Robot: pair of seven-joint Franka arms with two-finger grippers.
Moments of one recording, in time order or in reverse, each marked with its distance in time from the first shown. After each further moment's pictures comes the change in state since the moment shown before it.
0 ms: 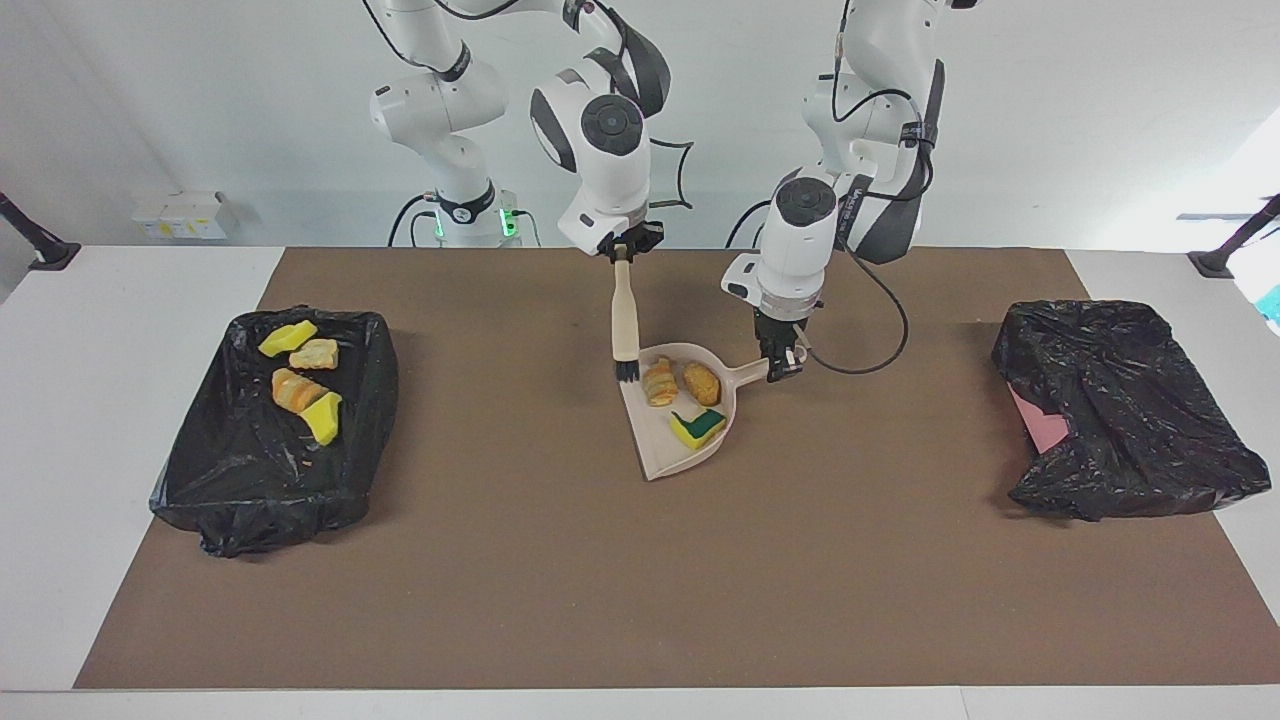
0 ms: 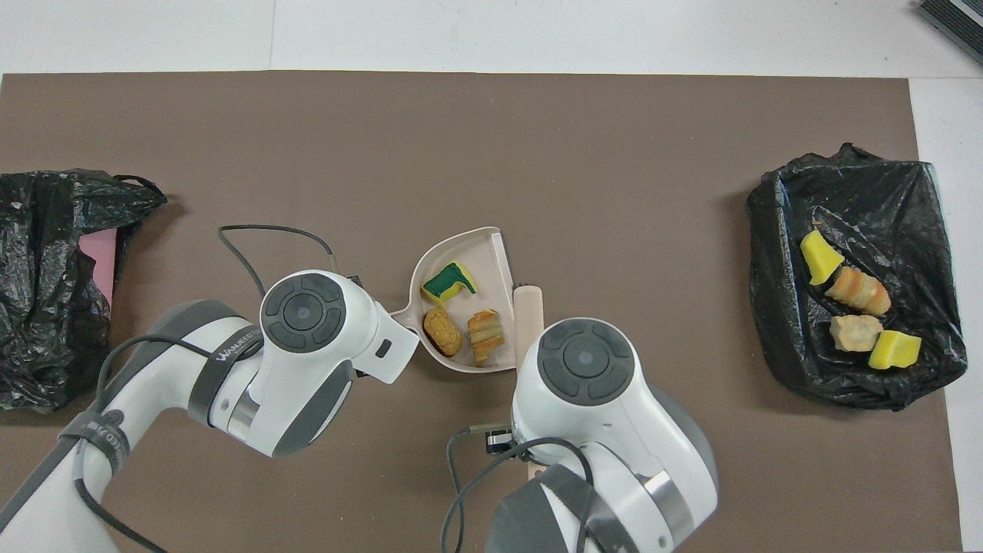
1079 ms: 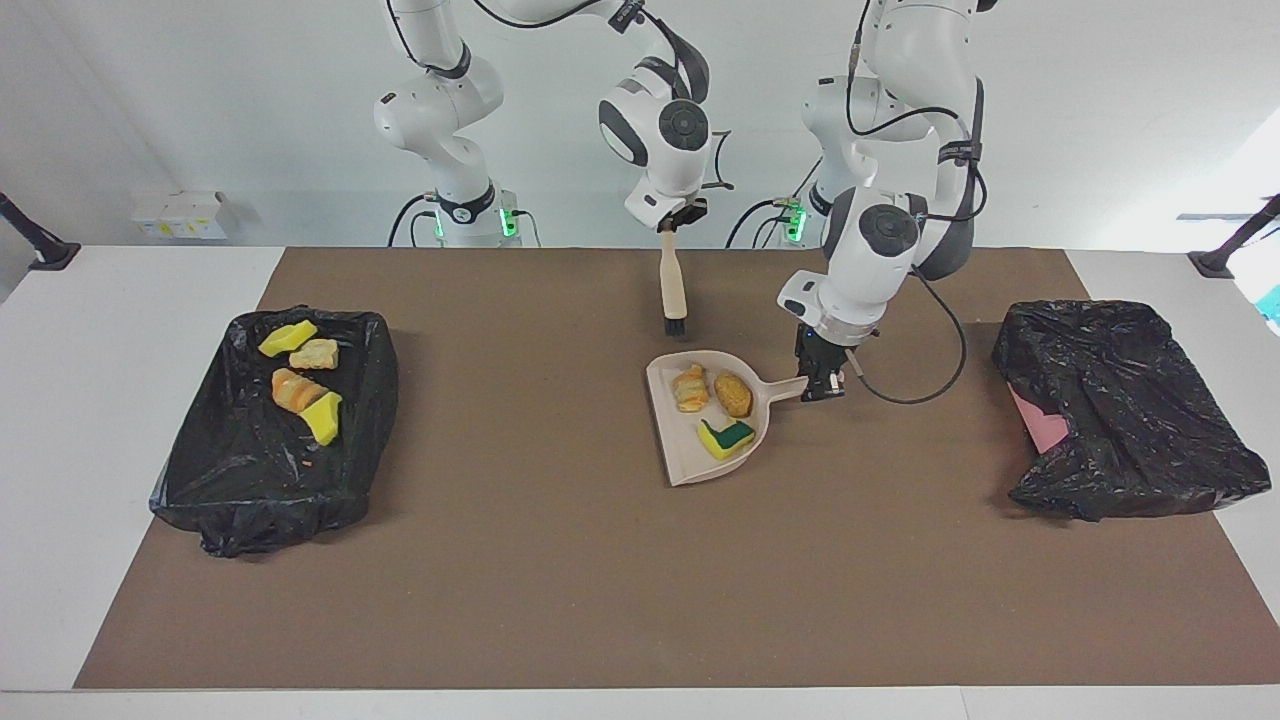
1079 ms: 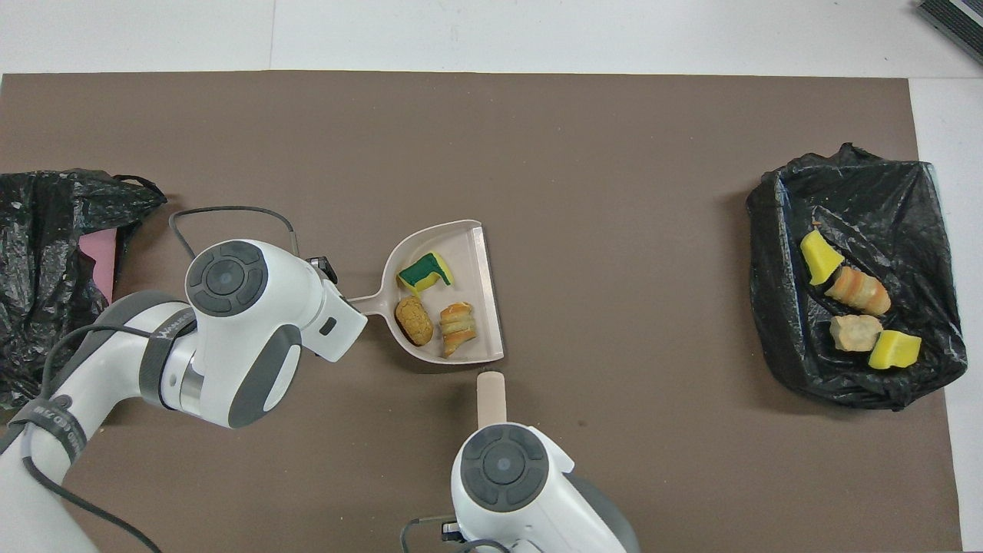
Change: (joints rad) left arm 0.200 0.024 0.002 -0.001 -0.214 0.051 0.415; right arm 0.299 0.058 0.006 -0.180 0.136 0.216 0.180
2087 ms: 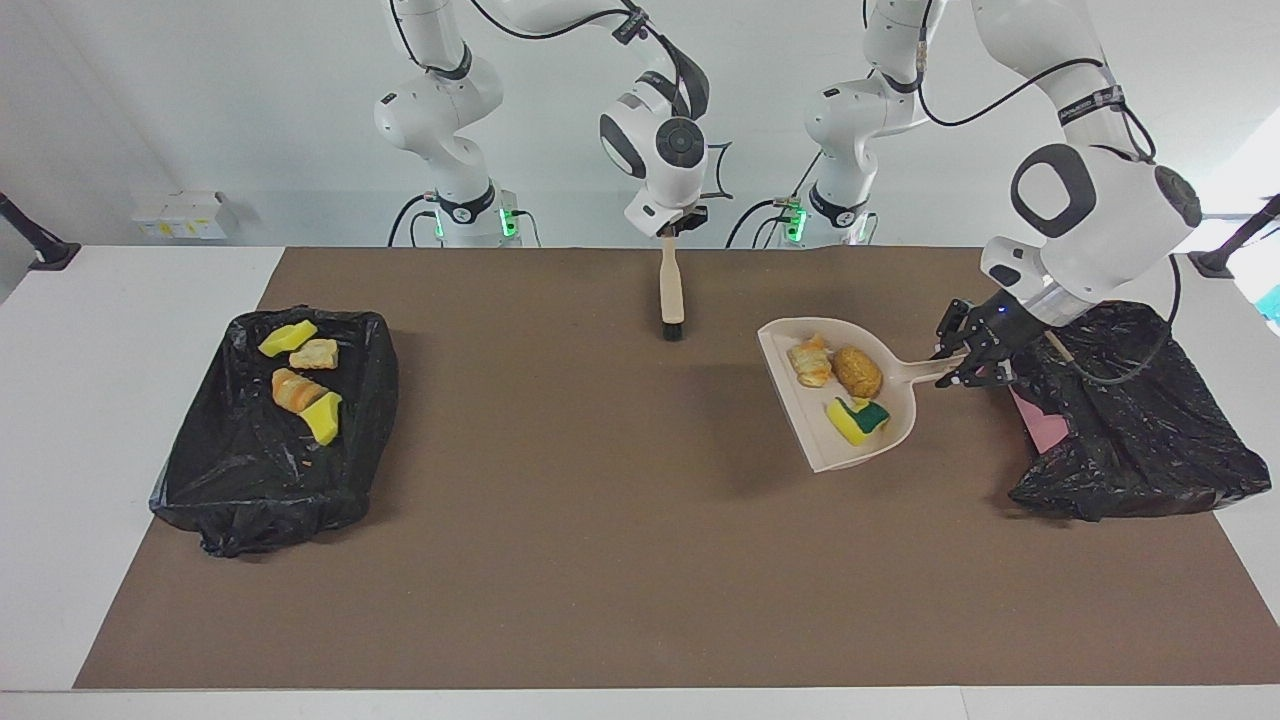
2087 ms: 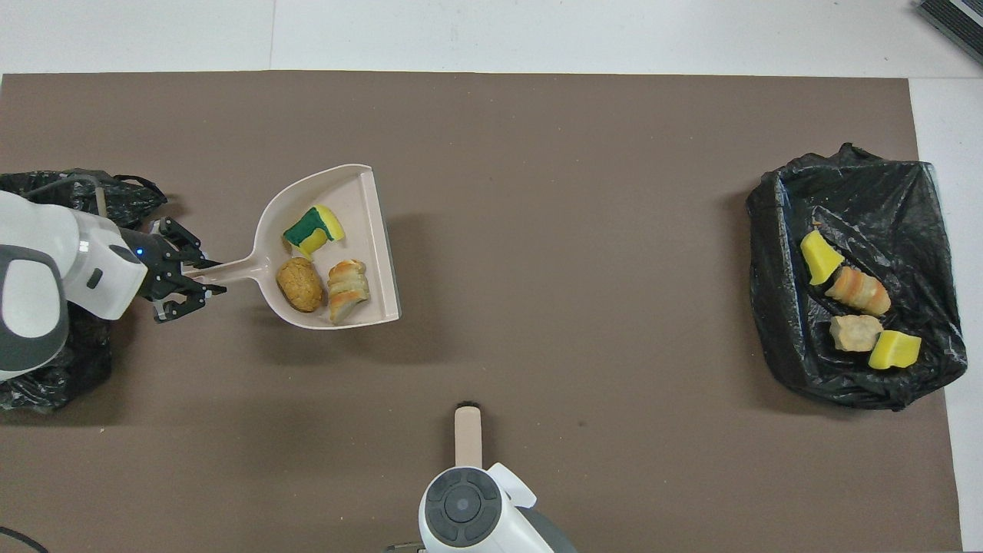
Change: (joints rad) left arm 0.371 -0.052 0.010 0.259 -0.234 -0.386 0.378; right arm -0.023 0.017 -0.010 -0.004 0.041 0.015 0.000
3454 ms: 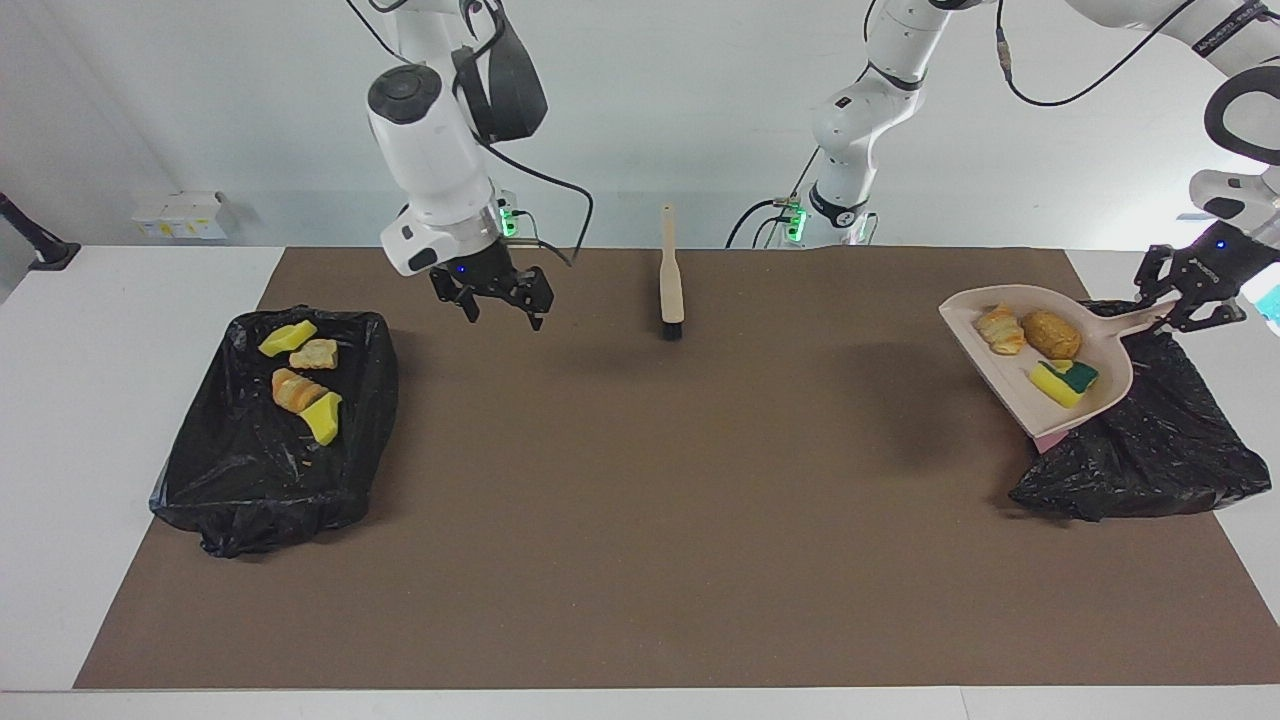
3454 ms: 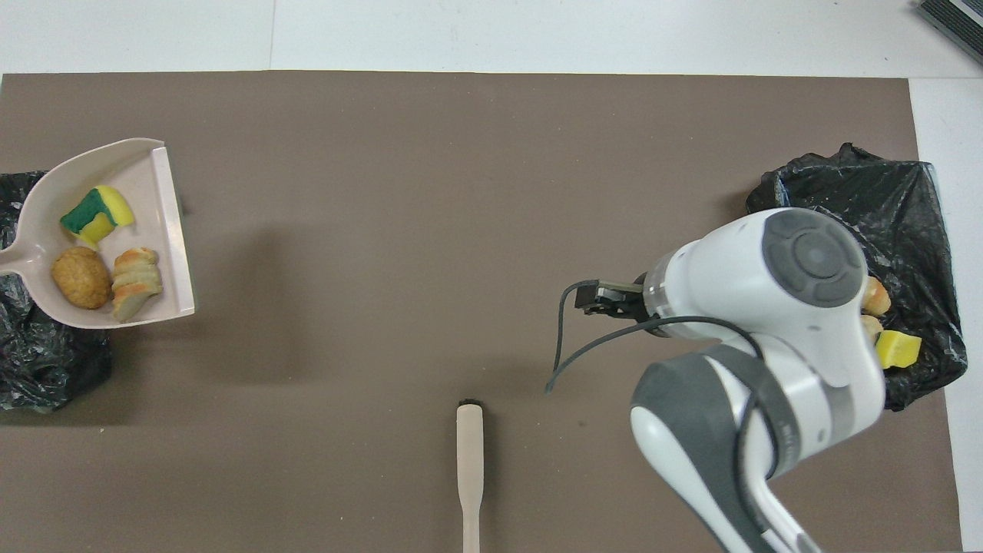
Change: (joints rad) left arm 0.380 0.058 0.011 0.245 0.240 -0.159 0.264; right arm -0.700 -0.057 -0.023 0.449 -0.345 -0.196 -0.326
